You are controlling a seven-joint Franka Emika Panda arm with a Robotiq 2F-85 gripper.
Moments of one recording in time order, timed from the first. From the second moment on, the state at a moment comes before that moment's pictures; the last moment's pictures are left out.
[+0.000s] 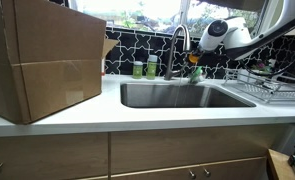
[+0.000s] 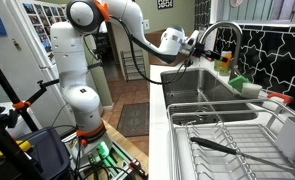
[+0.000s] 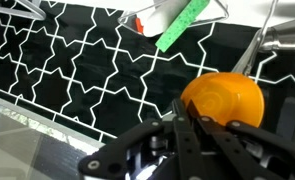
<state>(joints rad) 0.02 0.13 -0.48 -1.98 -1.56 2.46 1.67</state>
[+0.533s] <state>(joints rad) -0.12 0.10 -0.31 -2.05 -1.58 2.35 1.67</state>
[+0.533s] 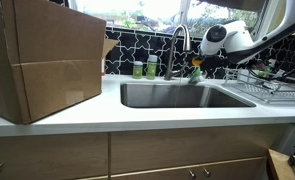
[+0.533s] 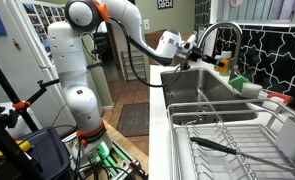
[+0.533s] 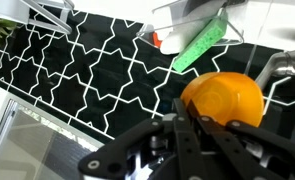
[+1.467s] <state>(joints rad) -0.17 0.04 -0.25 -2.12 -0.67 2.44 1.19</state>
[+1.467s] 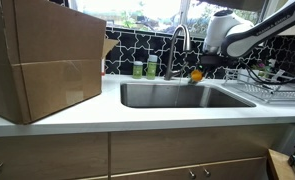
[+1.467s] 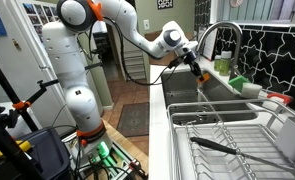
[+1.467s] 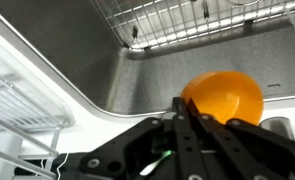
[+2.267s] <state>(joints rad) -0.21 0.08 -0.26 -2.03 -0.06 2.45 0.89</state>
